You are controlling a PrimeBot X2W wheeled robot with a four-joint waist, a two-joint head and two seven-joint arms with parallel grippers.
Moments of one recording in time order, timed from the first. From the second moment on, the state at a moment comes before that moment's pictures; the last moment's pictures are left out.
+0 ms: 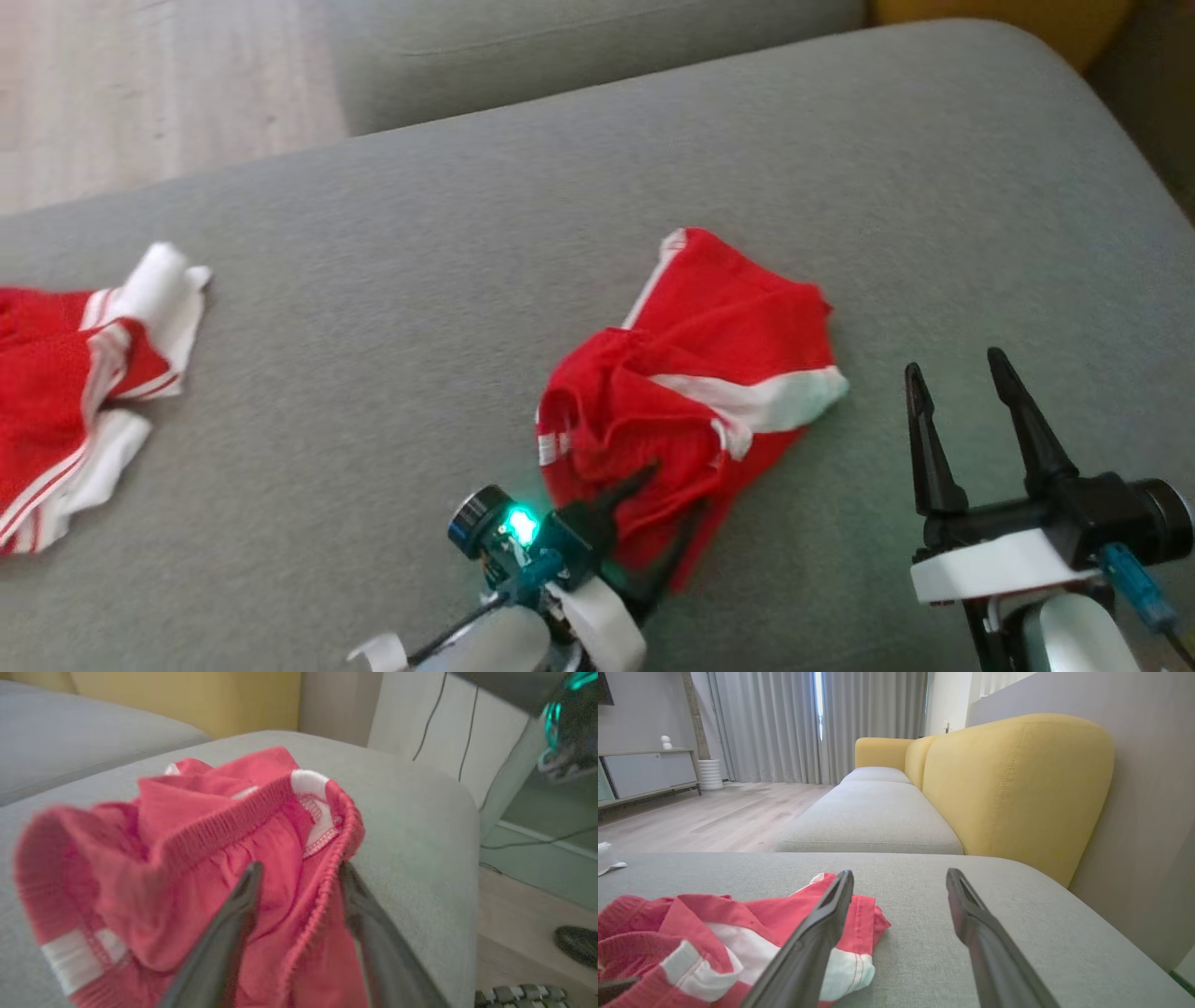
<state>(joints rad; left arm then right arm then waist) -0.43 0.05 -1.00 0.69 -0.41 -0.07 -0.25 0.02 -0.05 0.02 0.10 -0.02 0.12 -0.26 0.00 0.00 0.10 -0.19</state>
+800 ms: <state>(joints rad) 0.10 0.09 -0.45 0.14 -0.26 0.28 -0.25 0.21 -0.04 -0.06 0.18 0.04 0.12 -0.26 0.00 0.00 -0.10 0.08</state>
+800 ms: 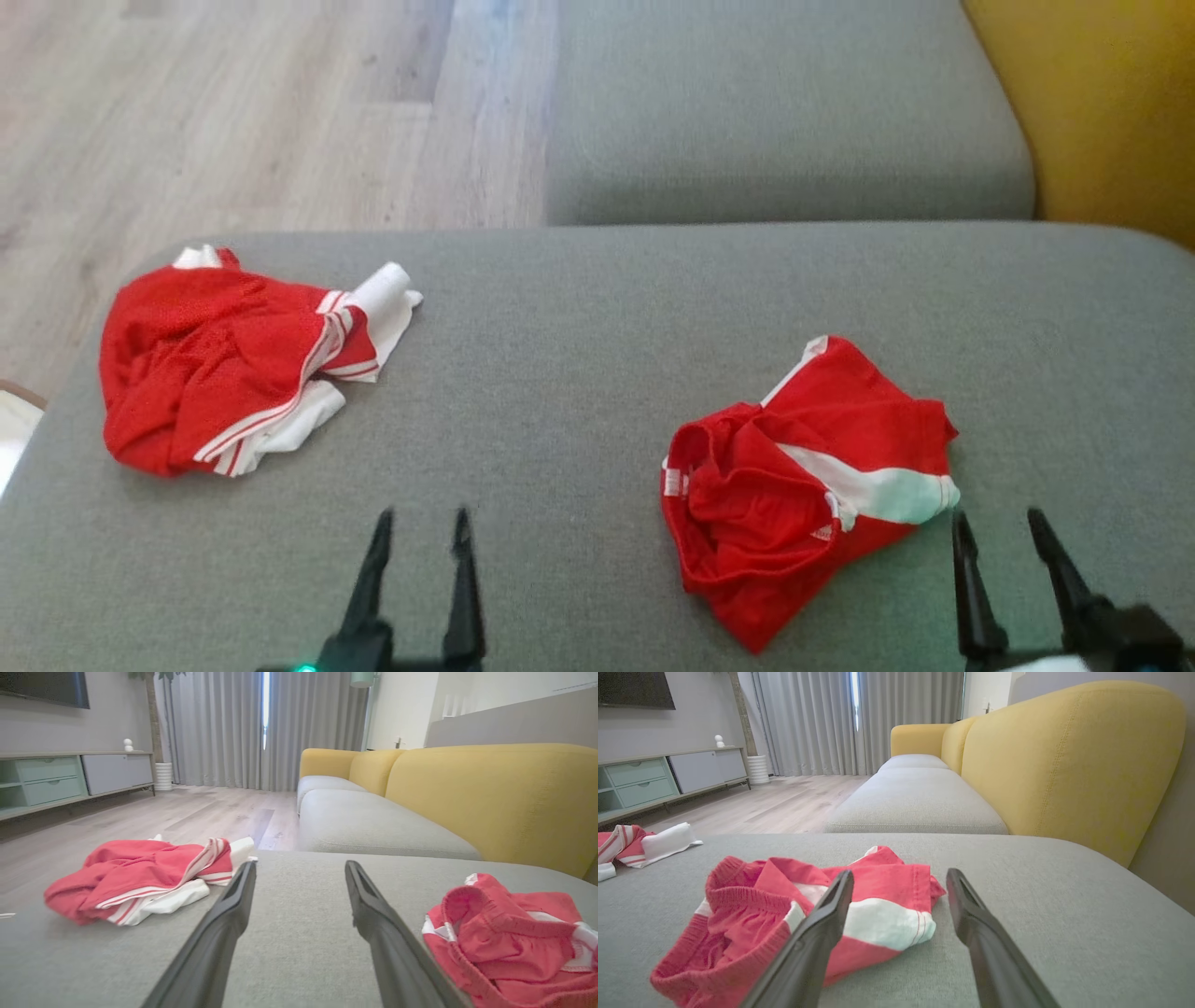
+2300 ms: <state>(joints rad) 0.22 0.06 -0.34 0.12 -0.18 0.15 -0.25 0.27 -0.04 0.00 0.17 0.05 0.12 -0.26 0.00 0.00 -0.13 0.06</state>
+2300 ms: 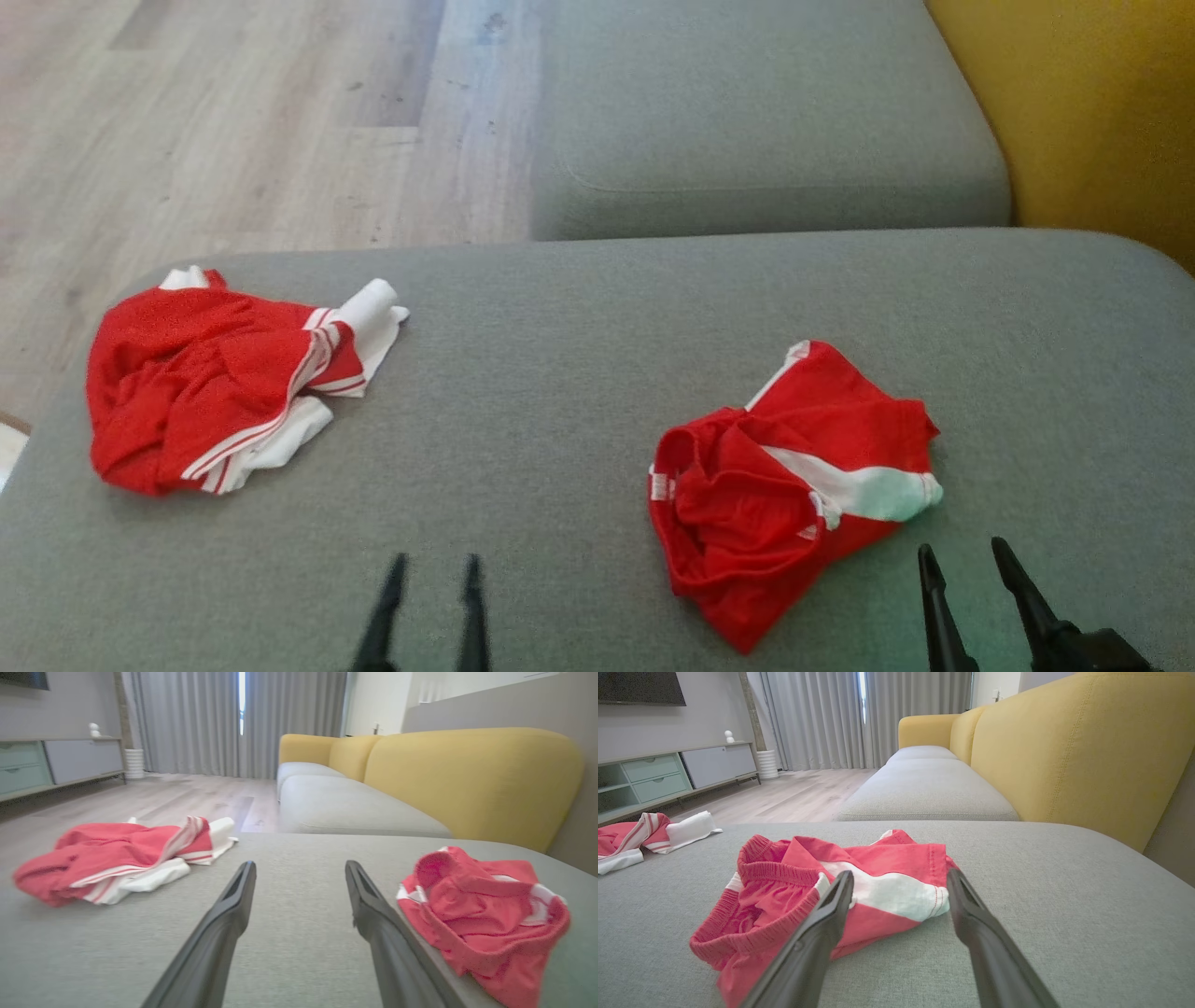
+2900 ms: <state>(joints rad) -0.17 0.06 -0.84 0.19 -0.85 0.09 0.22 0.22 -0.05 0.04 0.14 0.03 0.12 -0.26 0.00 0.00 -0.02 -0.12</state>
